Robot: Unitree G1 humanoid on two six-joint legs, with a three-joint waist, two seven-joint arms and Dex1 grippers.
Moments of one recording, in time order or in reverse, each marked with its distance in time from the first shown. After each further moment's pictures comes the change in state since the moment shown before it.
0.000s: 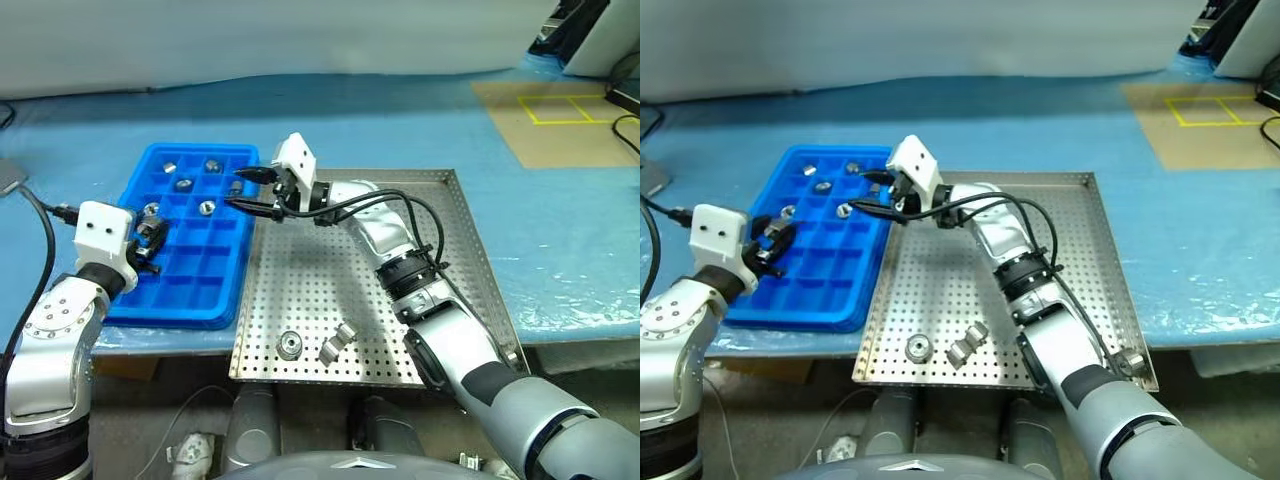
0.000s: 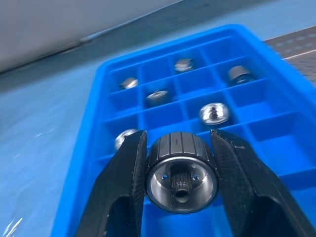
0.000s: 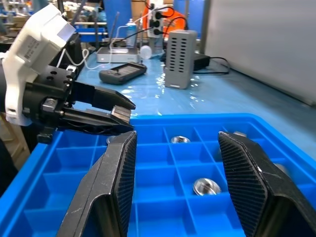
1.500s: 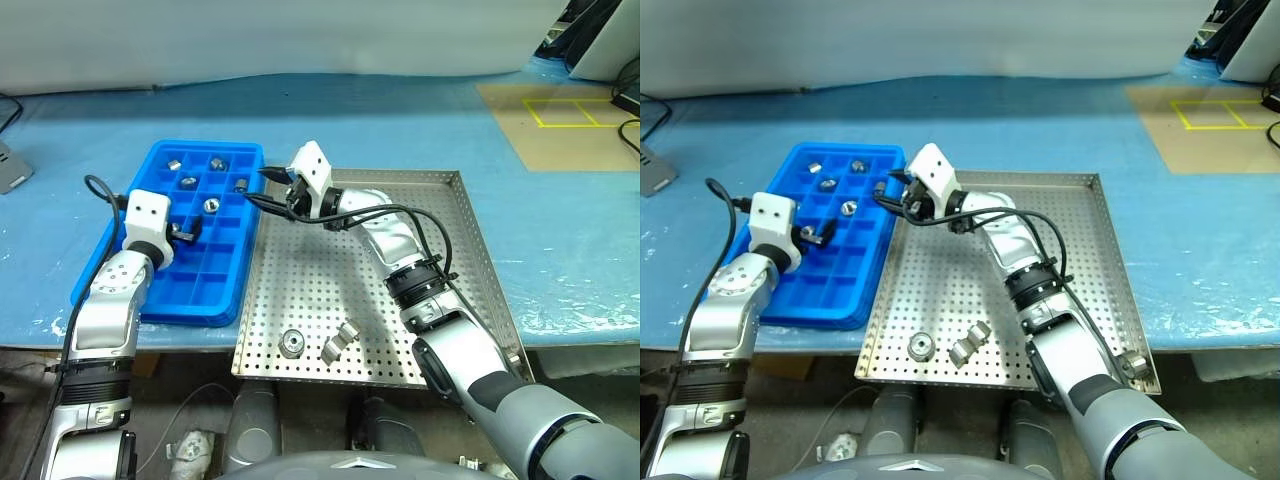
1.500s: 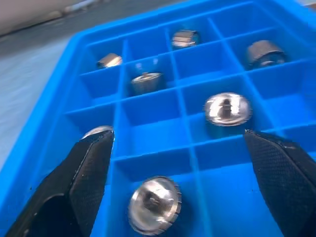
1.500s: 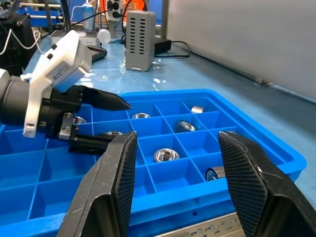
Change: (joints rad) left arm -0.251 0.007 -0.216 0.403 0.033 -0.155 0.001; right arm 0.090 -0.083 -0.004 -0.087 -0.042 0.011 -0.139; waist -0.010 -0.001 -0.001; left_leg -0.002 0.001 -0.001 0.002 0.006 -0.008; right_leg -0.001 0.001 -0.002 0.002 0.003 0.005
